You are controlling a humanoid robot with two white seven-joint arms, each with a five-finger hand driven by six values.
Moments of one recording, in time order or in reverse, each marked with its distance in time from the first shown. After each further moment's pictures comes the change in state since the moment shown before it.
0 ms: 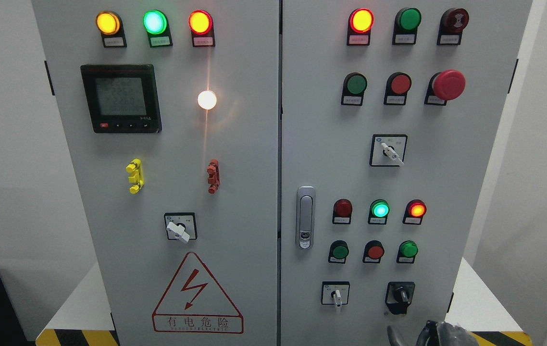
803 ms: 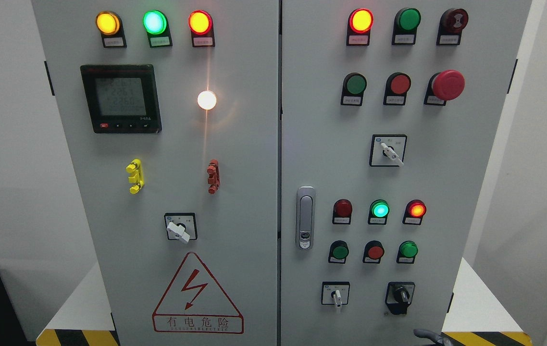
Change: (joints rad) left arm 0.000 0.000 0.000 0.000 0.000 0.000 0.000; right arm 0.236 -0.007 0.048 -0.131 -0.759 -0.269 -0.172
